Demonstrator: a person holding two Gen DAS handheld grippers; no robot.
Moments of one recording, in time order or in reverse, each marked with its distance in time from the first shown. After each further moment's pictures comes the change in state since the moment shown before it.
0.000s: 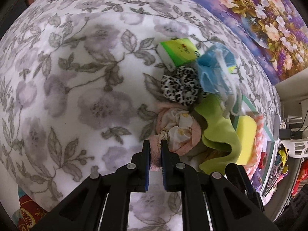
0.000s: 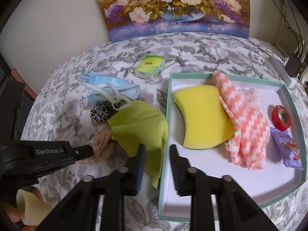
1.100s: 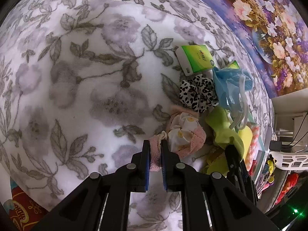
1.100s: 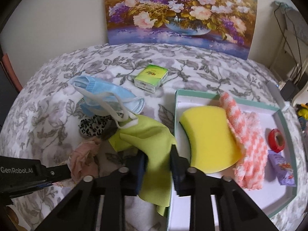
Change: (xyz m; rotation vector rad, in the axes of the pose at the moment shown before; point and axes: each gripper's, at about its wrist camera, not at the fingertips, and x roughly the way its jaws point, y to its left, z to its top) left arm -0.001 0.031 0.002 -0.110 0.040 -0.080; right arm 0.024 0.034 0.013 -0.103 -0.082 -0.172
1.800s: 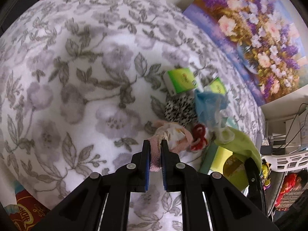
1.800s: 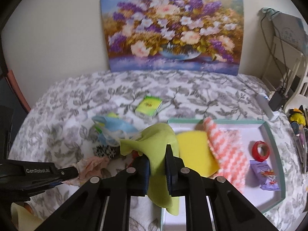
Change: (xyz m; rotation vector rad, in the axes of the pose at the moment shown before) left arm -0.053 -0.005 -0.005 0.032 -0.142 -0.050; right arm -0.066 -0.021 0.021 0.067 -0.132 0.039
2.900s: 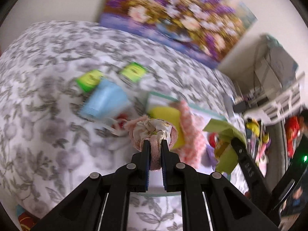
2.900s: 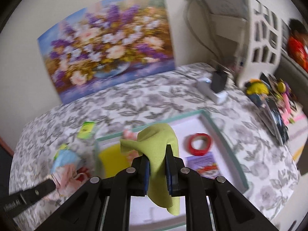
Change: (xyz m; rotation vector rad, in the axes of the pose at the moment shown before) left arm -0.013 -0.142 -0.077 0.420 -0.042 -0.102; right arm -0.034 -0.151 -0.005 0.312 -0.033 -0.187
